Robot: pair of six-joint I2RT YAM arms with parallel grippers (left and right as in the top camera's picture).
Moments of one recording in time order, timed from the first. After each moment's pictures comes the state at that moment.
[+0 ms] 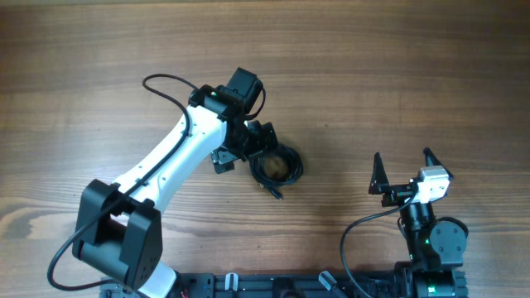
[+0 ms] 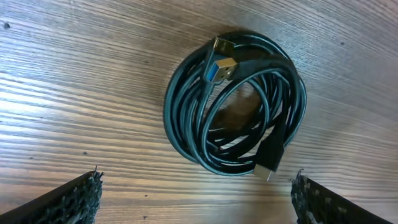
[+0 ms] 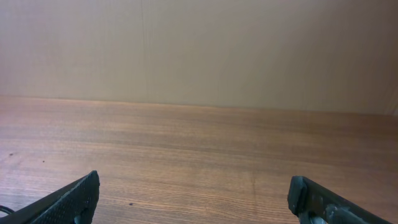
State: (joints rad) left arm -0.49 1.74 1.32 -1.06 0.24 -0.77; right arm 0.02 0.01 0.01 0.00 -0.08 -0.01
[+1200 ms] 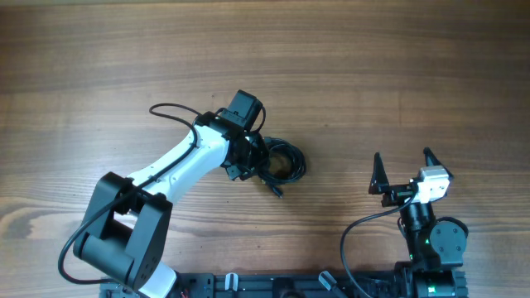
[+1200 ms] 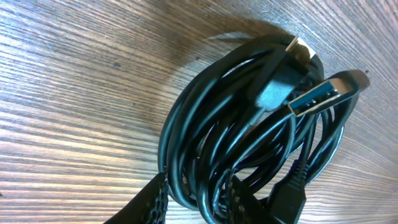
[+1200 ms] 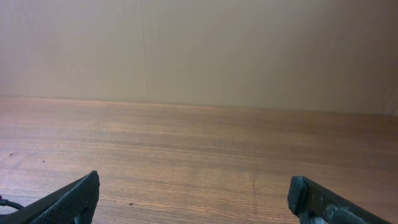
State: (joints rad) left arm -0.50 1.74 1.07 -0.72 0.32 -0.98; right arm 0.02 0.01 0.01 0.00 -0.08 -0.01
